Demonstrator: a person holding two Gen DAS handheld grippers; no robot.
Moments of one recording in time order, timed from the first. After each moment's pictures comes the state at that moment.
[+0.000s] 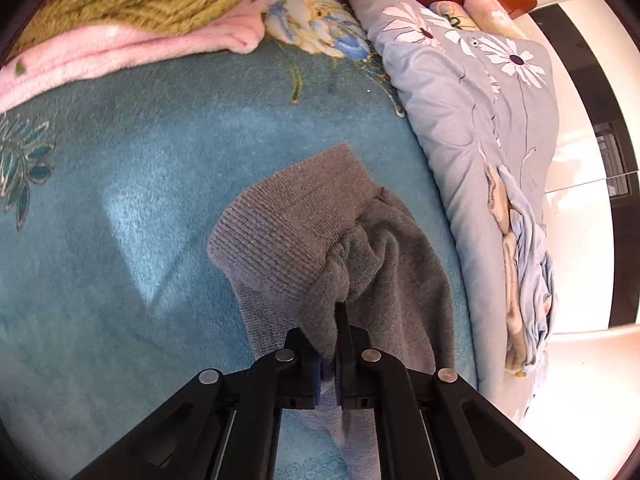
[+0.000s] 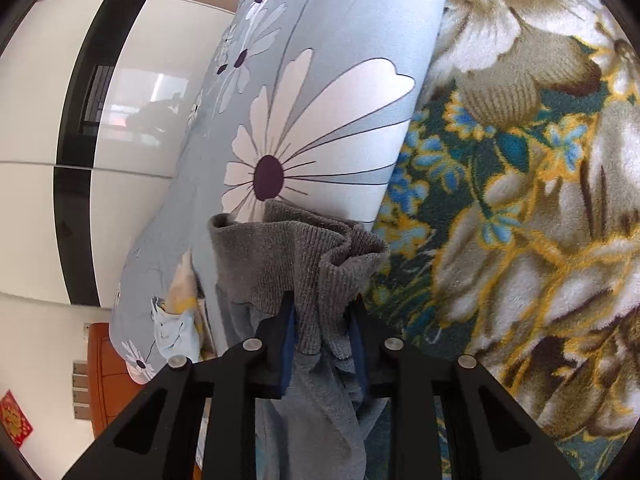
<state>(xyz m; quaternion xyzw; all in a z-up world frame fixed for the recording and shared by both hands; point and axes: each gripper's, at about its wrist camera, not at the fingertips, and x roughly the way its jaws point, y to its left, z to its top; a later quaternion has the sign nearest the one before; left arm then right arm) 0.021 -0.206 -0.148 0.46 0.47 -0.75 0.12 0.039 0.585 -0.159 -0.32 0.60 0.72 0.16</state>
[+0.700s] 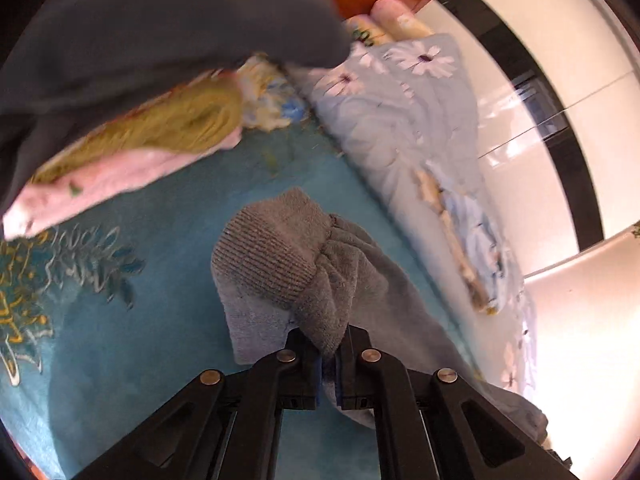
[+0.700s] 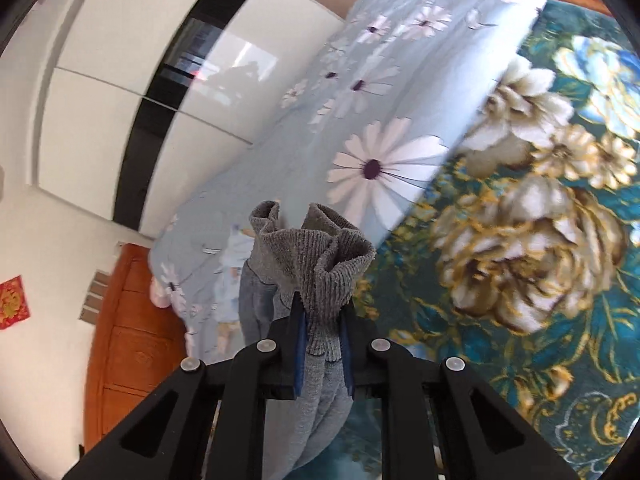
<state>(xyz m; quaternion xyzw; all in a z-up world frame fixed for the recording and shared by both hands) 0.108 -0.275 -0.112 0.47 0.40 -0.79 0.03 0.183 0.537 -0.037 -0.33 0.50 0.79 0.11</state>
